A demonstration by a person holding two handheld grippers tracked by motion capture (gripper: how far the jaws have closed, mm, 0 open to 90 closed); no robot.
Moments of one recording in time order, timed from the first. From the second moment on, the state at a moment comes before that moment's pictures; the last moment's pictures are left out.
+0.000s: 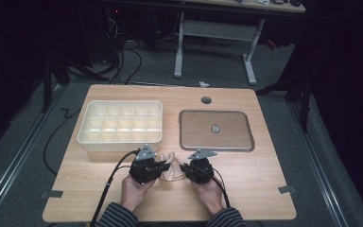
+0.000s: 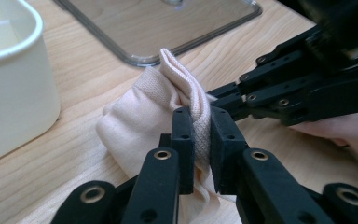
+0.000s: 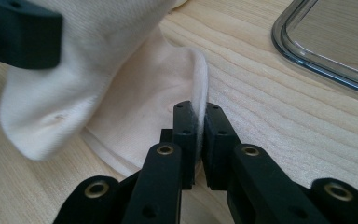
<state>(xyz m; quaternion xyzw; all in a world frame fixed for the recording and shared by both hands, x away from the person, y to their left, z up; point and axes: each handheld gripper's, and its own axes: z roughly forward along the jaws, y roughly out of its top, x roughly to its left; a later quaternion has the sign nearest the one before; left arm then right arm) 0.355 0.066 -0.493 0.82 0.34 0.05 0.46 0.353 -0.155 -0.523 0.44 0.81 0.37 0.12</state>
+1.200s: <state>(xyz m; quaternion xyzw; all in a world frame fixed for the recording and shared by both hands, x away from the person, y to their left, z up) 0.359 0.040 -0.519 0.82 0.36 0.03 0.43 0.354 -0.154 -0.524 0.44 0.81 0.37 0.11</state>
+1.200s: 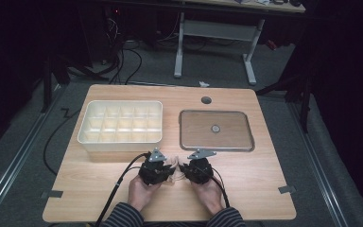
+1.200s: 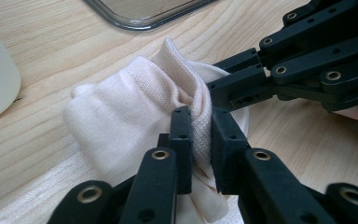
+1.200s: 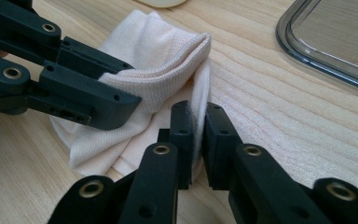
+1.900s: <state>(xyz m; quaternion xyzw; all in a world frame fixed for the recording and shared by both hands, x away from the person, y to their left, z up) 0.355 0.057 -0.501 0.82 0.35 0.04 0.44 0.345 -0.164 -0.507 0.45 0.80 0.38 0.14</state>
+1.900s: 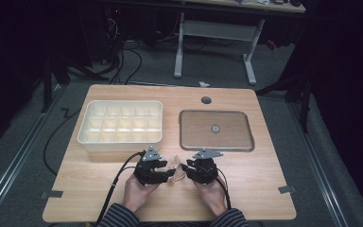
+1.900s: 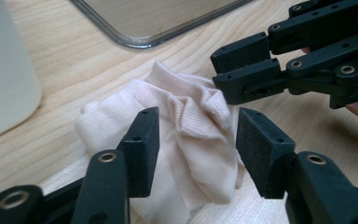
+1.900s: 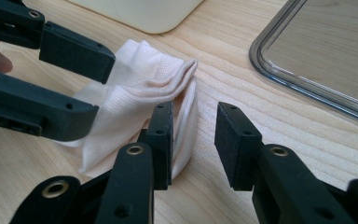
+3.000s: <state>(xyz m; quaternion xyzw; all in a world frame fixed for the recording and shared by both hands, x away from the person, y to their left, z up) 0.360 0.078 -0.524 0.80 0.42 0.06 0.41 0.343 -0.129 -0.499 0.42 0.82 0.36 0.16</state>
